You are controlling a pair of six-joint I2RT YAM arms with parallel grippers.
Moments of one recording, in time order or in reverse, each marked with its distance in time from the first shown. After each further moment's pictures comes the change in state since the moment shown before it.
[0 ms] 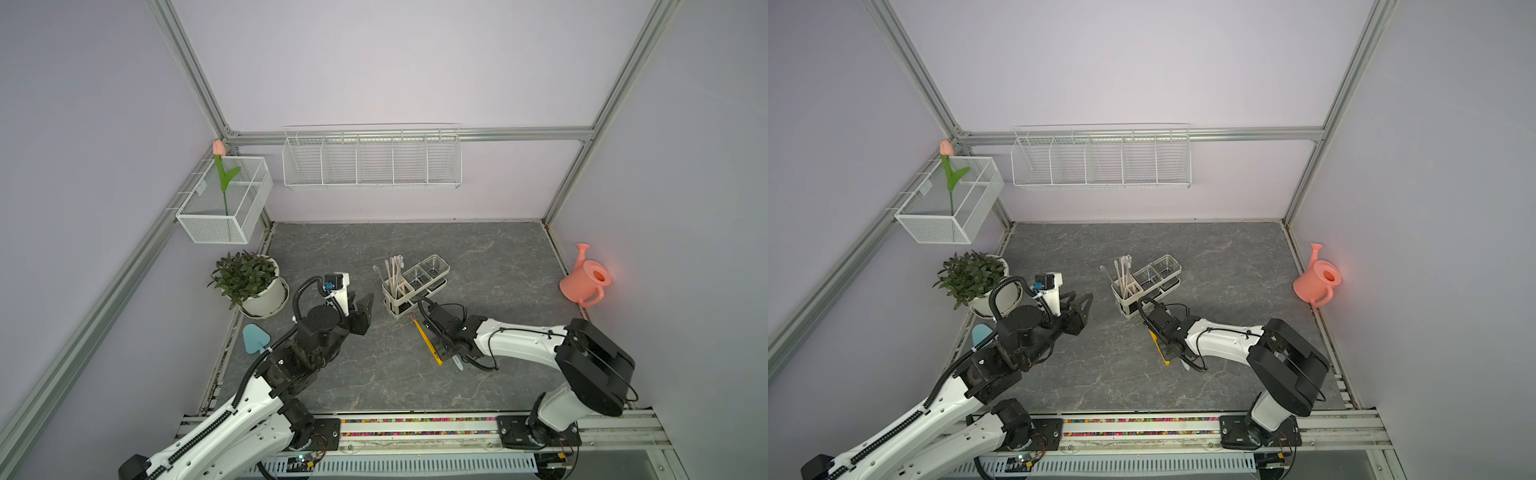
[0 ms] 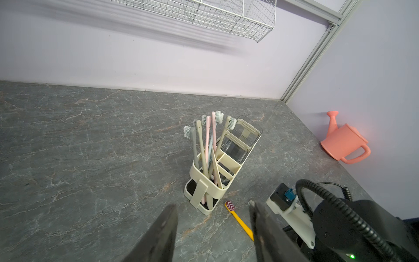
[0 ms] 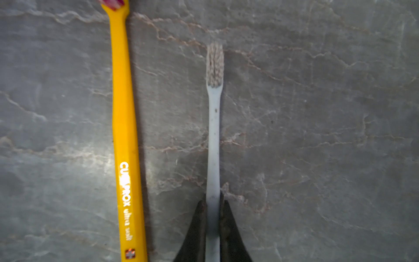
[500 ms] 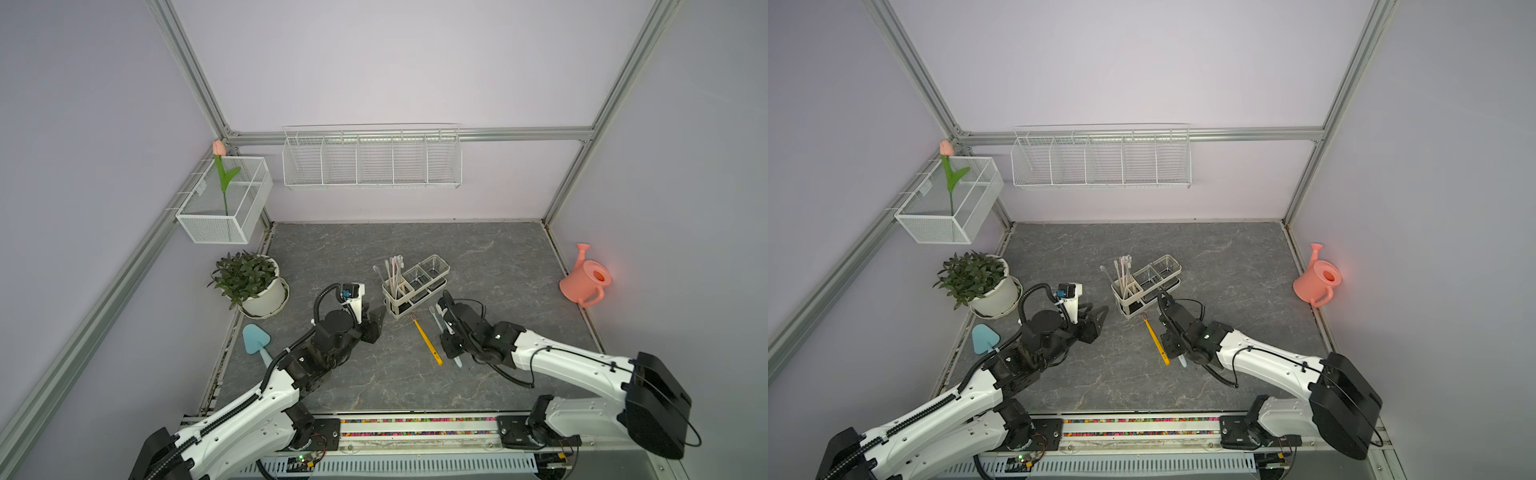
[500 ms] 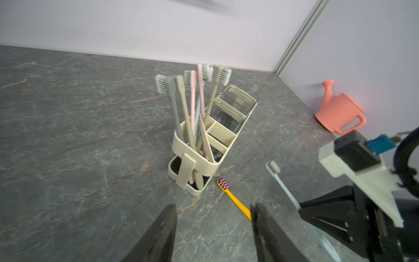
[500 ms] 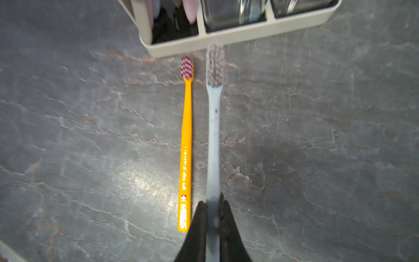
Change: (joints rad) left arm 0.001 0.138 -0.166 0.257 0.167 -0.013; right arm -0.023 -0.370 -0.088 0.055 -0.108 -0.018
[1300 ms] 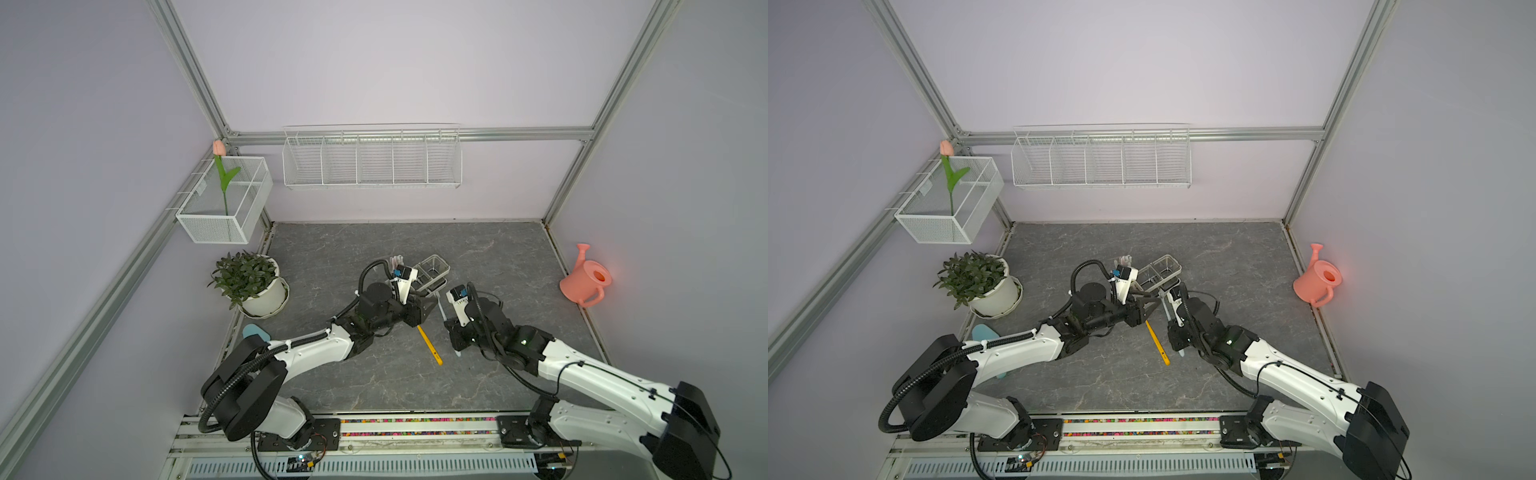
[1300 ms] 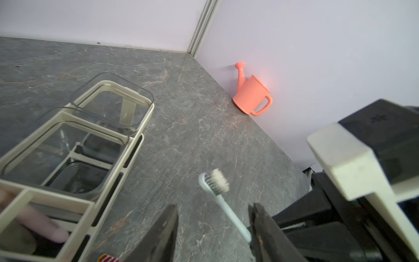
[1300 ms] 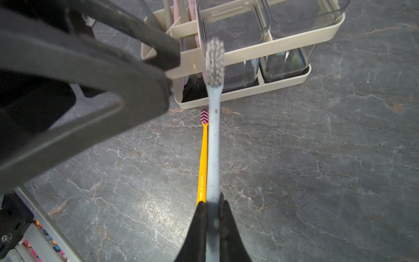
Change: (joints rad) left arm -0.043 0.600 0.246 0.429 0.407 -0.030; right arm -0.045 -0.162 -0.027 0.063 -0.035 -0.023
